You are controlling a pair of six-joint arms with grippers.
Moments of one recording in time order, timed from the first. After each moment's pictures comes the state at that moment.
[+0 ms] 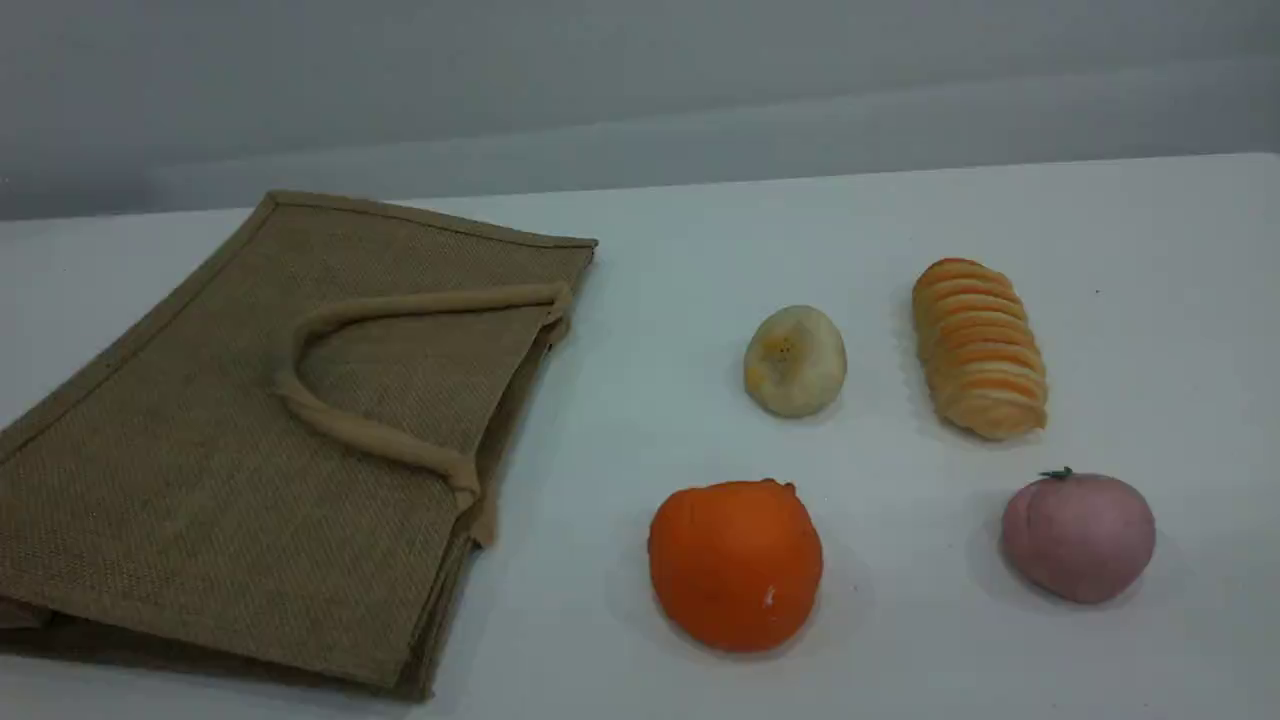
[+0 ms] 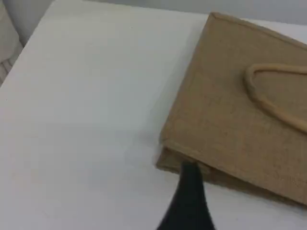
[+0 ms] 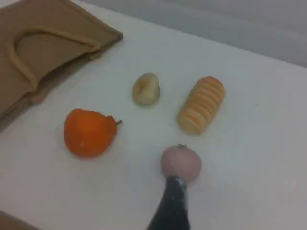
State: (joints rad) left arm 0.02 0.00 -0.50 0.10 1.08 -0.11; right arm 0.03 0.00 -0.51 0.24 1.09 -0.29
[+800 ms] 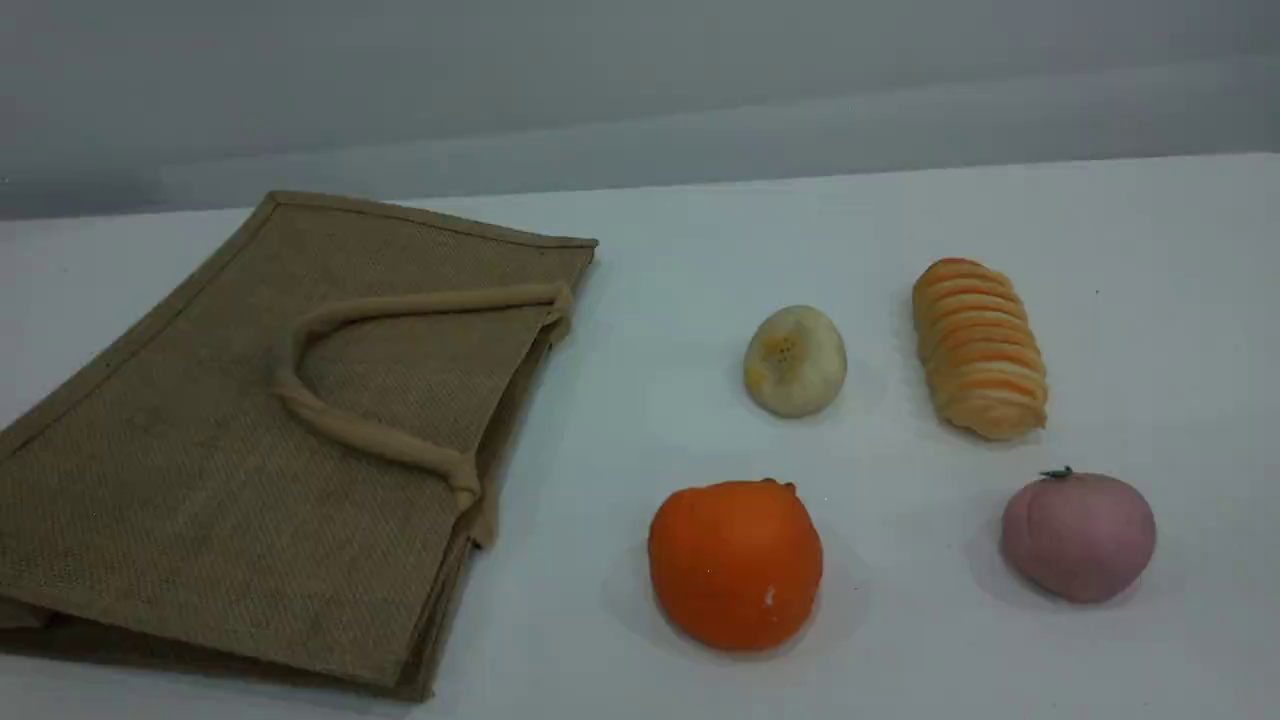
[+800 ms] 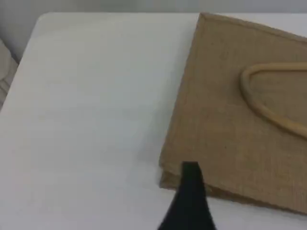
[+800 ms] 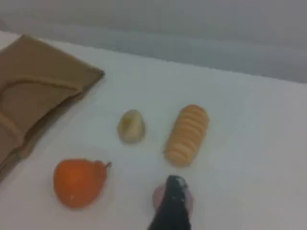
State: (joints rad) left arm -0.04 0.36 -0.66 0.13 0.97 -0.06; right arm 0.03 0.25 -0.64 0.19 0.93 -0.14
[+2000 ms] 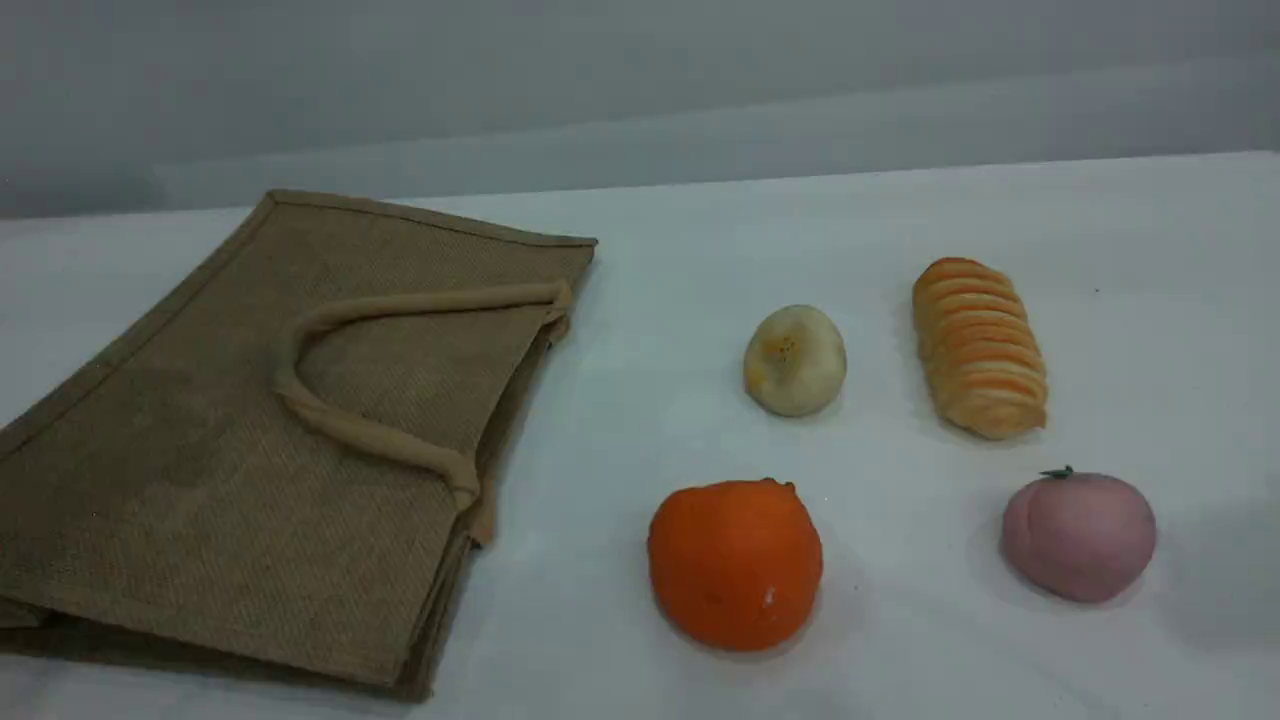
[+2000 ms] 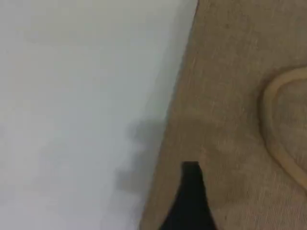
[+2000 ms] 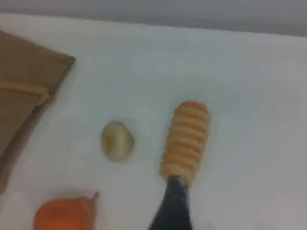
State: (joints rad) left arm -0.06 1.52 -1.21 0.18 0.80 -0.20; right arm 0.03 1.14 -1.05 0.20 0.77 -0.10
